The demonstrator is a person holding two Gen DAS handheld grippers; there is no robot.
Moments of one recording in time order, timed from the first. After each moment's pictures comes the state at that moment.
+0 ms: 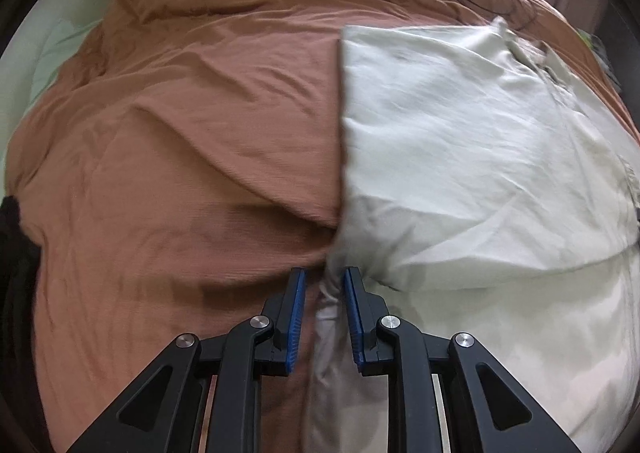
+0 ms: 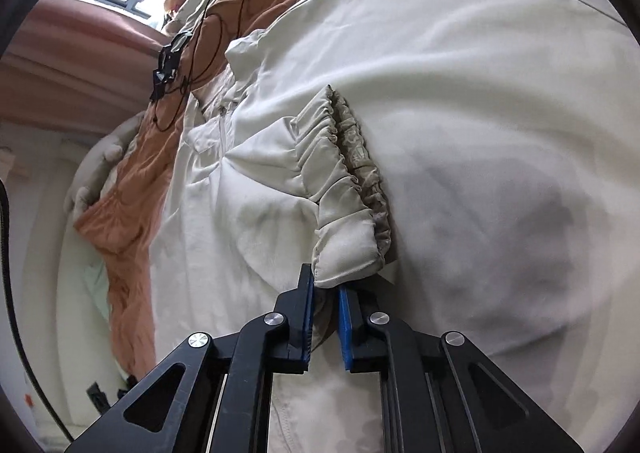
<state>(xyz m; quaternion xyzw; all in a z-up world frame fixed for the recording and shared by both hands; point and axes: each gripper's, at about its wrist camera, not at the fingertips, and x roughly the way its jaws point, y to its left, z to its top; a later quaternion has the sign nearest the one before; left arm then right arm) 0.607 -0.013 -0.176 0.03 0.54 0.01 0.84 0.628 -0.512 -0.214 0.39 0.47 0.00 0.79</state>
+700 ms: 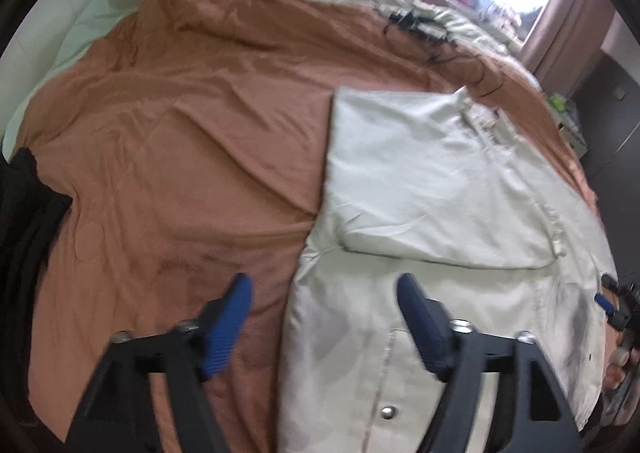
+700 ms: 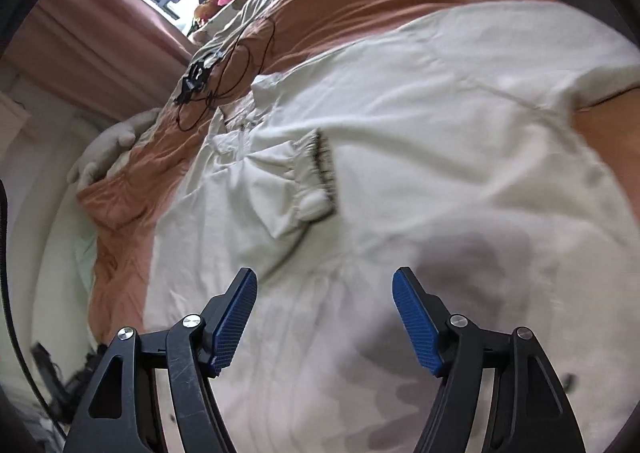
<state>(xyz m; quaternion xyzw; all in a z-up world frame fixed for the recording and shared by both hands) 0.528 0.001 -0.082 -0.08 0.48 -0.03 0.87 0.502 -0.549 -0.137 0.31 0.43 -0.01 0.85</state>
